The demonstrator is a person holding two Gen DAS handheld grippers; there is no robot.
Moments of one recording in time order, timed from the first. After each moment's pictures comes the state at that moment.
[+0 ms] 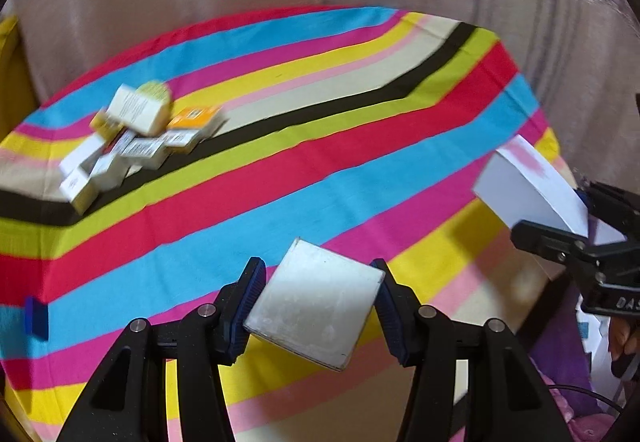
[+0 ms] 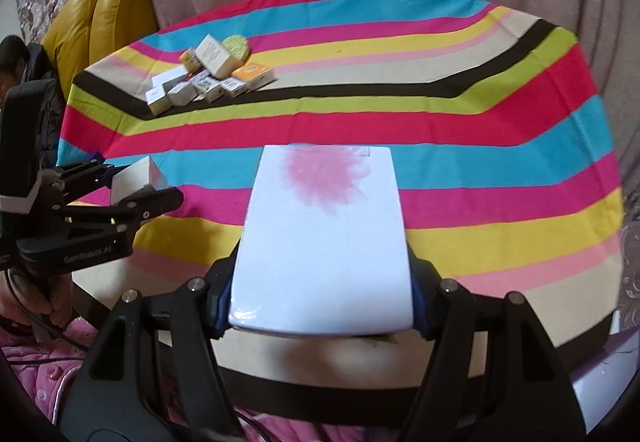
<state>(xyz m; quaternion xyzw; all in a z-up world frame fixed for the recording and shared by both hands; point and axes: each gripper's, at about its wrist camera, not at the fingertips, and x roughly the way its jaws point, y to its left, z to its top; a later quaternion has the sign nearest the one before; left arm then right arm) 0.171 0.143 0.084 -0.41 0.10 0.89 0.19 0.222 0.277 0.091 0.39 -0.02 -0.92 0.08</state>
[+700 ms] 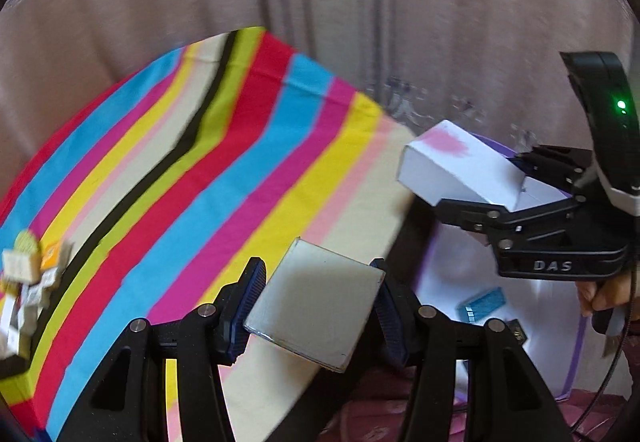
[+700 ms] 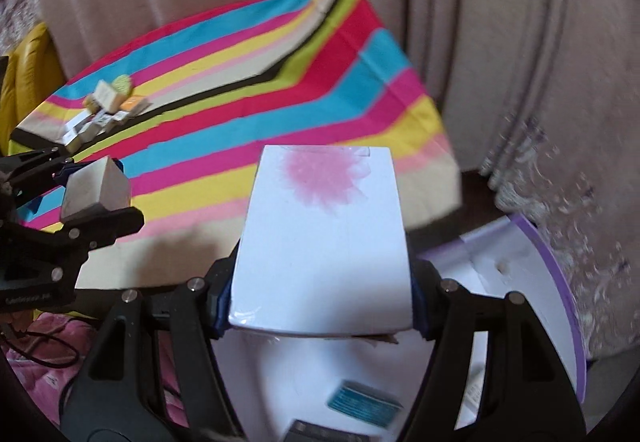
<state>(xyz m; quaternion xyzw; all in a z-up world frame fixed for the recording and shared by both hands) 0.249 0.322 0.111 -0.36 0.23 0.81 0.39 0.328 0.413 0.095 0.40 -0.08 -0.91 -0.10</state>
